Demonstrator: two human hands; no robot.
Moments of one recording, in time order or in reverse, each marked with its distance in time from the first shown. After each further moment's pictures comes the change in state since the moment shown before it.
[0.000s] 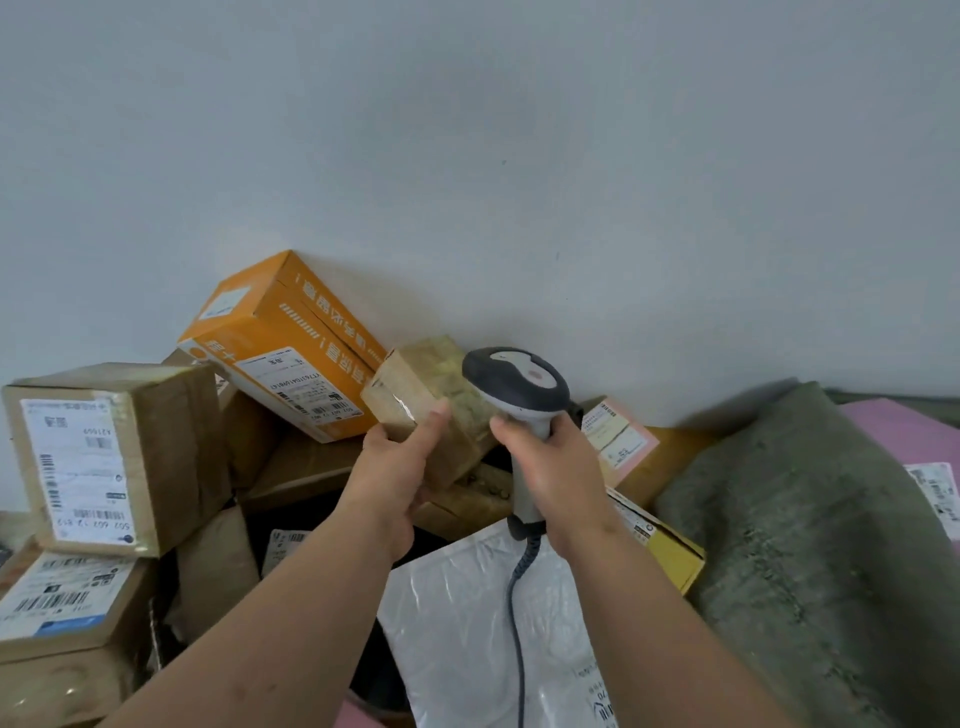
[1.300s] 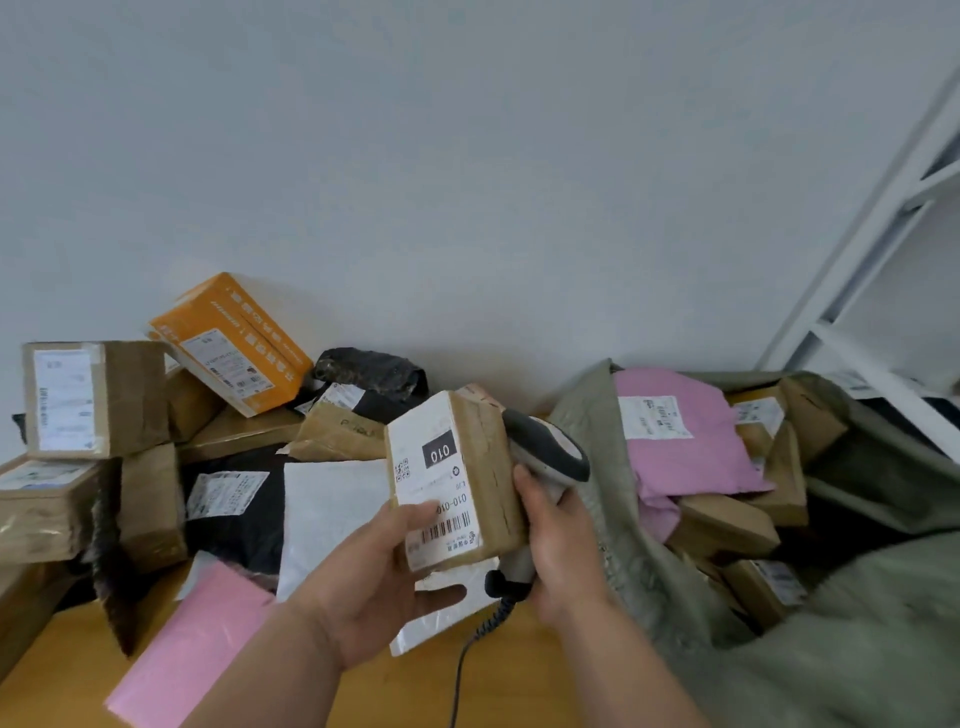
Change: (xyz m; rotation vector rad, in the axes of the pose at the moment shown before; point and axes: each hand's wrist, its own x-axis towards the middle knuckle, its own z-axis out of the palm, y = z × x) left_hand -0.250 -0.157 0.076 -0.082 -0.491 -0.001; right_hand -0.191 0.057 -0.201 0.389 0.110 0.045
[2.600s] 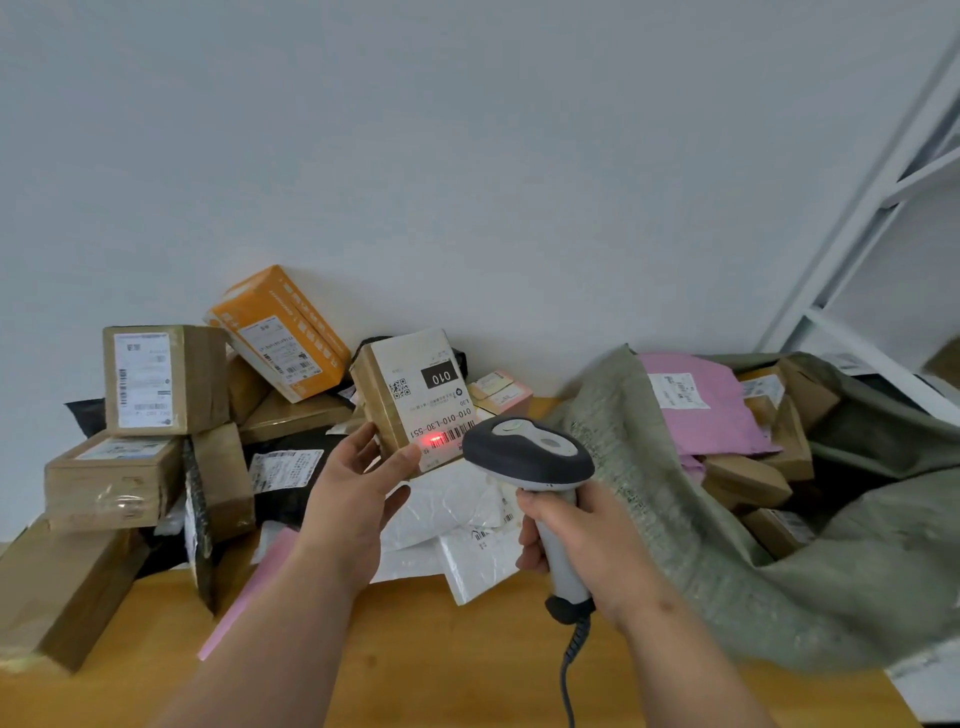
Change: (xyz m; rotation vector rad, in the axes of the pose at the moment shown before) left_hand -0.046 0.034 -0.070 0.057 0.317 0.361; right_hand -0.101 -0.004 0.037 -0.441 -0.167 -0.039
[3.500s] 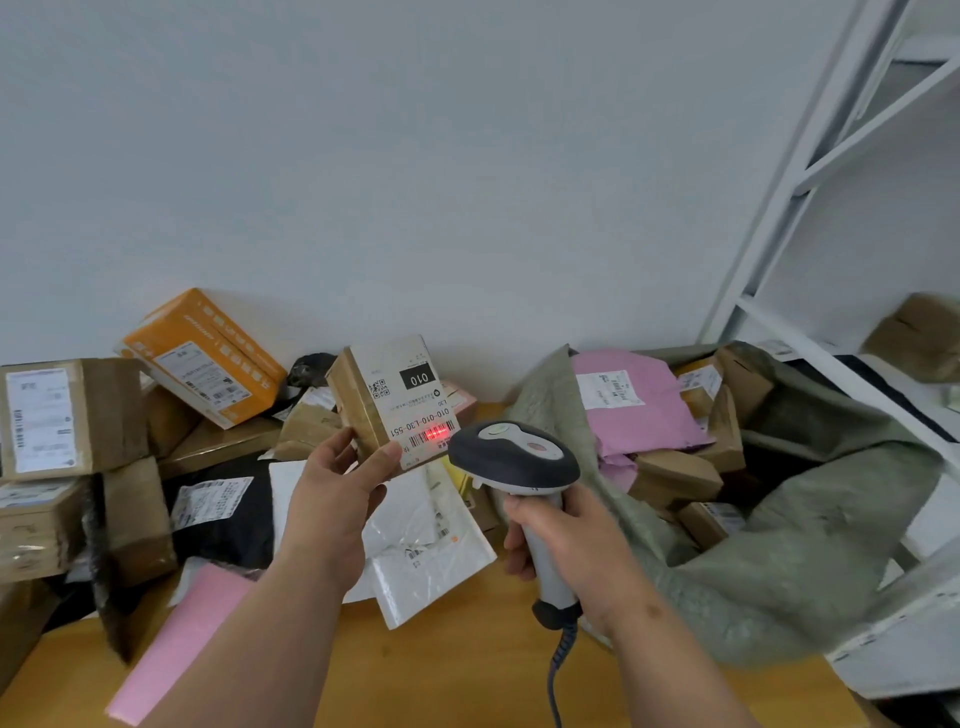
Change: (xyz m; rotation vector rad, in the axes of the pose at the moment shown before) left_hand 0.003 -0.019 0.078 0.095 0.010 0.052; right_hand 0.001 0.005 -0.078 0.030 0.035 0.001
